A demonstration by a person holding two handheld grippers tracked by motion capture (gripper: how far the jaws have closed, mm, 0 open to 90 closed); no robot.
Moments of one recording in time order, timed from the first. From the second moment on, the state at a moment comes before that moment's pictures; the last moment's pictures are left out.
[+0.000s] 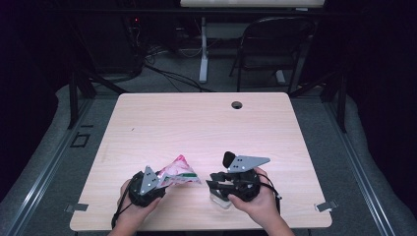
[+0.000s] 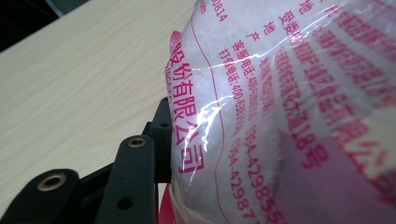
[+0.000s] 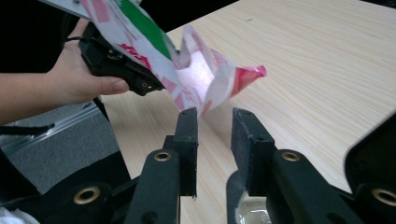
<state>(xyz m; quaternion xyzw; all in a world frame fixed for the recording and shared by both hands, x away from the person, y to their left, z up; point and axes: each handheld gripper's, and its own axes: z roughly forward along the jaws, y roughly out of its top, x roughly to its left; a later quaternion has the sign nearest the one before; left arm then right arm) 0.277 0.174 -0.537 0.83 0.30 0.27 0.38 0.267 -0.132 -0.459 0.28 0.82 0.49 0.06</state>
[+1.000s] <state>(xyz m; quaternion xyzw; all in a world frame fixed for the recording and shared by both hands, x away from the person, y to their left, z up) 0.283 0.129 -0.522 0.84 0.21 0.38 0.33 0.267 -0.169 -0.457 0.33 0.80 0.50 0.08</state>
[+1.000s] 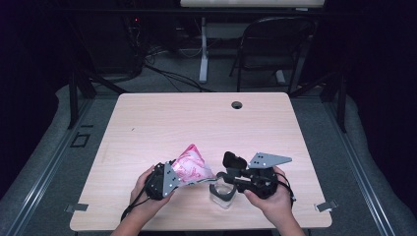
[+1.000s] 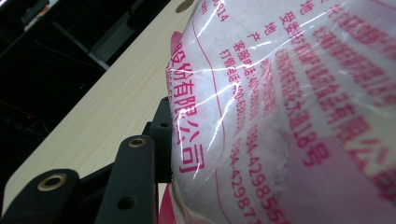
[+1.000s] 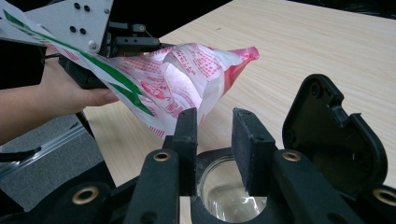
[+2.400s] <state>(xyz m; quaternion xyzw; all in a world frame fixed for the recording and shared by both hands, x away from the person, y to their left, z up) 0.282 0.104 -0.513 0.84 0.14 0.46 0.27 0.270 -0.179 -0.460 0.35 0.78 0.51 0.08</state>
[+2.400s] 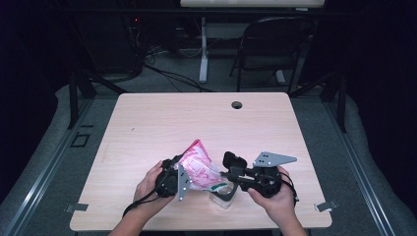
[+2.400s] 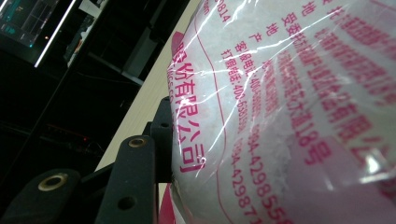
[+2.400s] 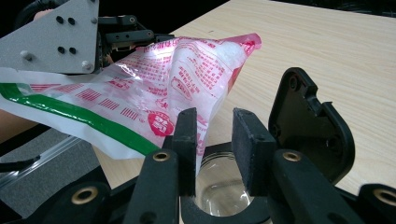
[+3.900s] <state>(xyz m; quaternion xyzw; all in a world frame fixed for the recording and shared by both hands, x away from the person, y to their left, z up) 0.279 0.081 -0.516 0.83 0.06 0.52 0.21 0.268 -0.164 -0.465 0.33 0.81 0.49 0.06</state>
